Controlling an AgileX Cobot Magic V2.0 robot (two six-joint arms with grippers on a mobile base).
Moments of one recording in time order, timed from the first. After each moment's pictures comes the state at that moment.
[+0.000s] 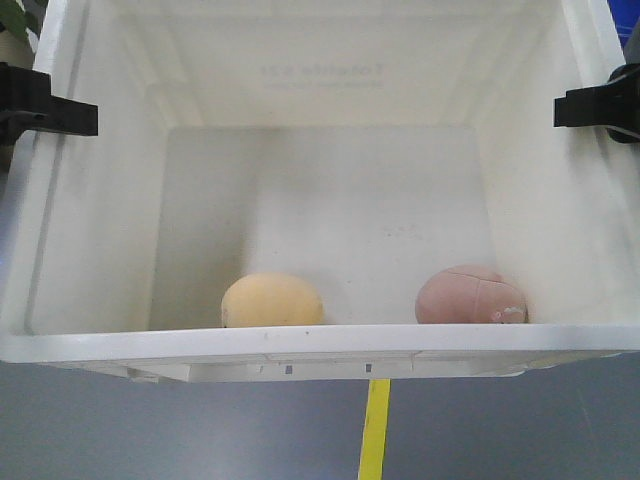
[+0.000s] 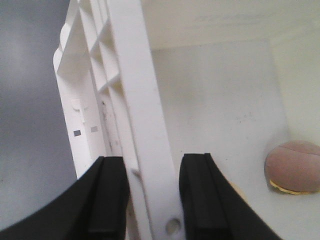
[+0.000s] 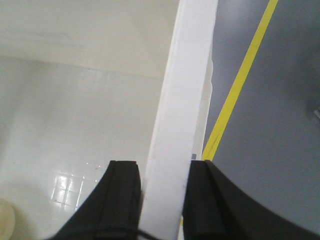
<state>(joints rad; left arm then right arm) -0.20 1.08 -1.22 -0.44 1.01 0.03 0.17 1.08 -1.19 0.19 0.90 -0.10</state>
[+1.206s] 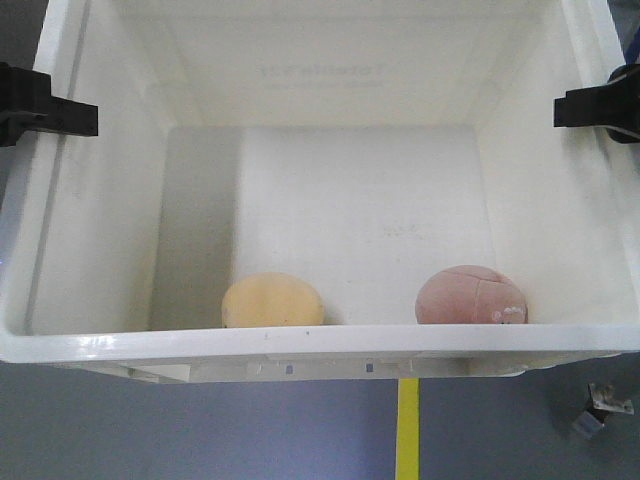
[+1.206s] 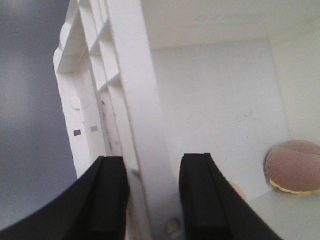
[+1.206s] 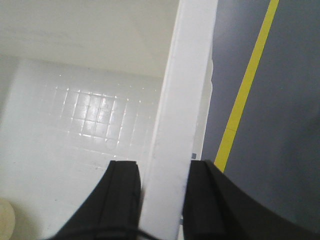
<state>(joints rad) -0.20 1.08 -1.22 -0.44 1.01 0.03 0.17 1.08 -1.19 0.19 0.90 -0.10</state>
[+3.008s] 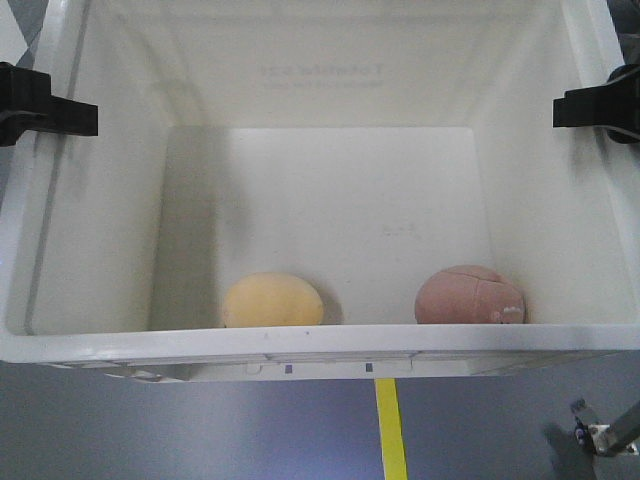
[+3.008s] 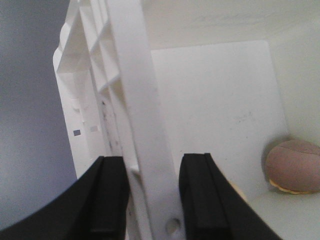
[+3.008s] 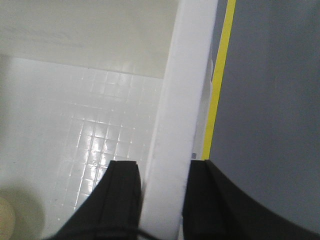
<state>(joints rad) -0.20 1.08 -1.22 -0.44 1.01 0.03 0.17 1.08 -1.19 0.19 0.90 -0.10</state>
